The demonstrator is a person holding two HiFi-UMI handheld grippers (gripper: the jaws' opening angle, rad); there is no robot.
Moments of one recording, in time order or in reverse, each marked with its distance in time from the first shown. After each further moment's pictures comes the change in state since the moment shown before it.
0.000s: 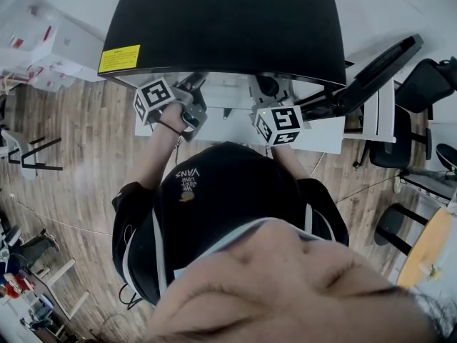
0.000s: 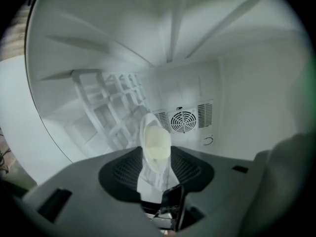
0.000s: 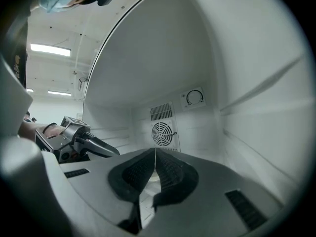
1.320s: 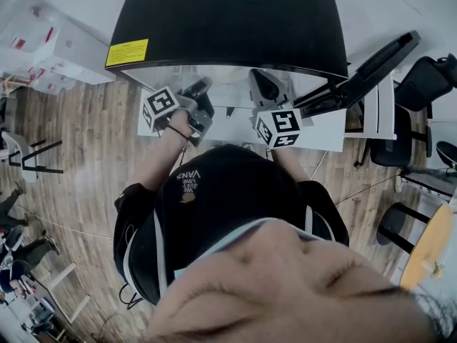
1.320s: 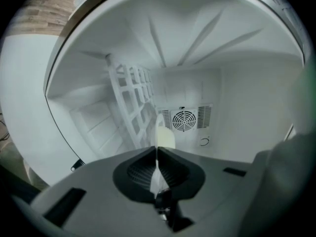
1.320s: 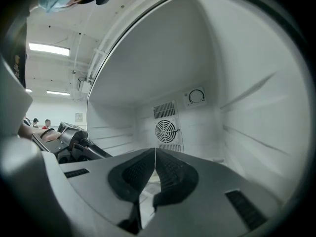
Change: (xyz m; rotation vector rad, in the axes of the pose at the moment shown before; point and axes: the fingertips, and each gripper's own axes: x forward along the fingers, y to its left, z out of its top) left arm -0.010 0.015 -0.017 -0.093 -0.016 -0.057; right arm -0.010 0.014 -0.008 0.009 0.013 -0.015
